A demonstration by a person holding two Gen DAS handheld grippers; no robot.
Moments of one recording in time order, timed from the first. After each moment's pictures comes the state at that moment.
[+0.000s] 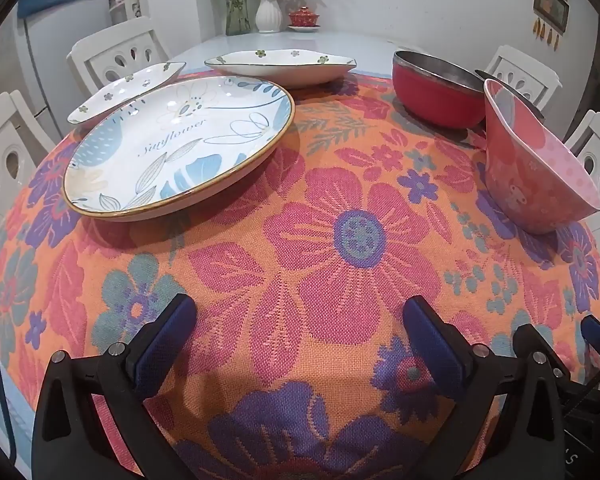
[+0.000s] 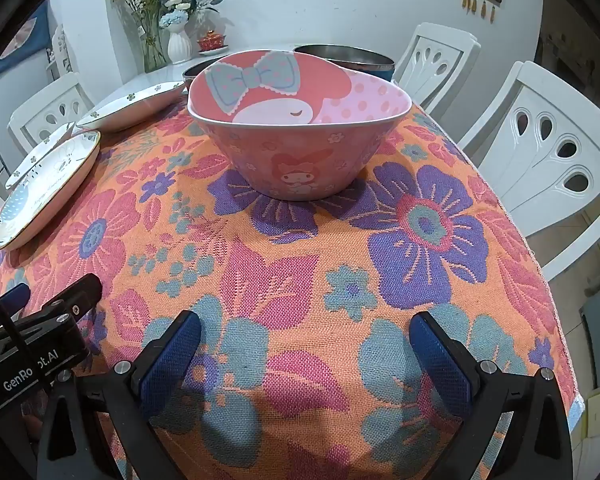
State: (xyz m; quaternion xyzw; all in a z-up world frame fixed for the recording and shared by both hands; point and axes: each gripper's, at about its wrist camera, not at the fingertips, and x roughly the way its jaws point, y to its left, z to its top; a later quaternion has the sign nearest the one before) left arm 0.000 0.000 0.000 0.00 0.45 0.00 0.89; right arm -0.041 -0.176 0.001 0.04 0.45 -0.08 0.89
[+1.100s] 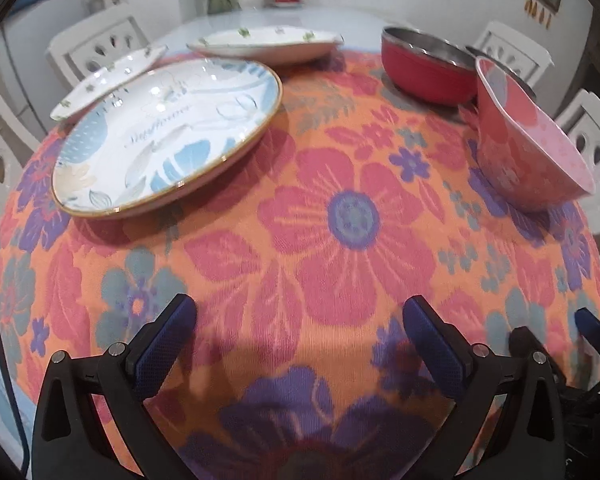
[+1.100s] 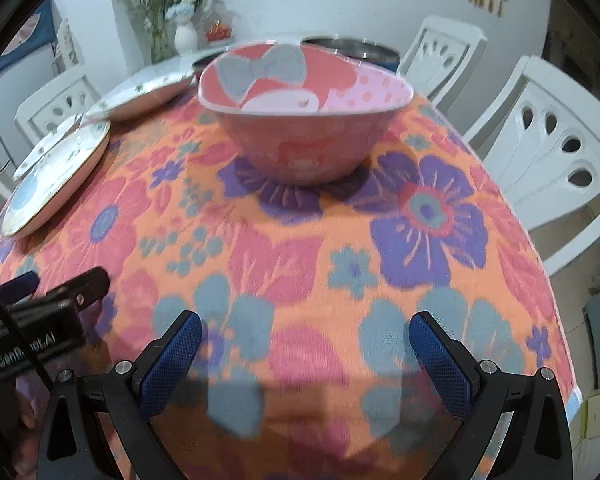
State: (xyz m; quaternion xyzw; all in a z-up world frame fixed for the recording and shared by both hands) left arm 0.006 -0.001 0.002 0.01 0.51 -0.04 0.86; right arm -0.054 -0.170 0.005 0.04 0.48 -0.06 0.87
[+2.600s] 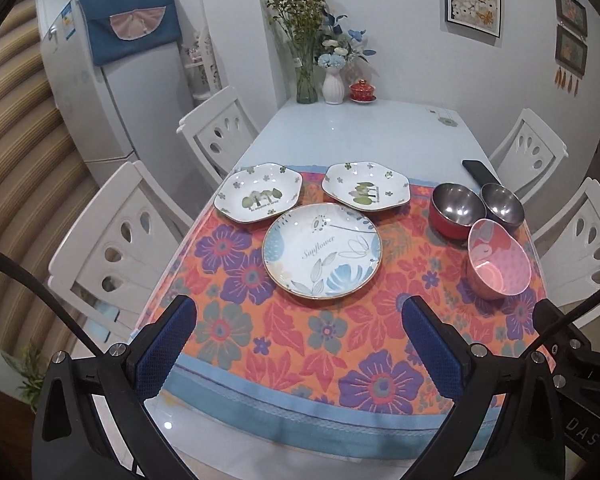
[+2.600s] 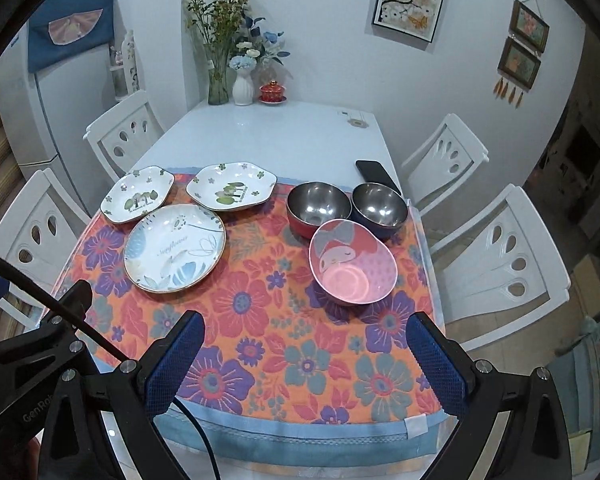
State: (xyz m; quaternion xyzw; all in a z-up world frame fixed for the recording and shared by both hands) left arm -0.078 0.070 0.236 0.02 0.41 0.09 0.91; right arm -0.083 -0.089 0.261 -0.04 0.44 -0.04 0.90
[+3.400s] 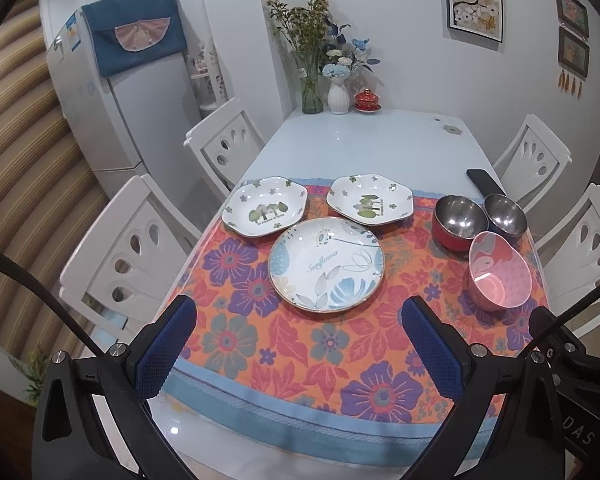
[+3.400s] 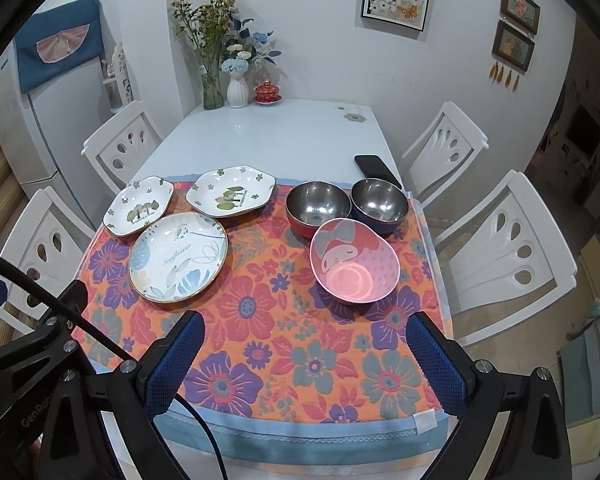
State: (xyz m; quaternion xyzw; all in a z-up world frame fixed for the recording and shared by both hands) left arm -0.074 0.064 0.254 0.03 0.40 0.10 0.91; right arm -0.076 -0.099 0.270 0.00 0.45 -0.04 0.89
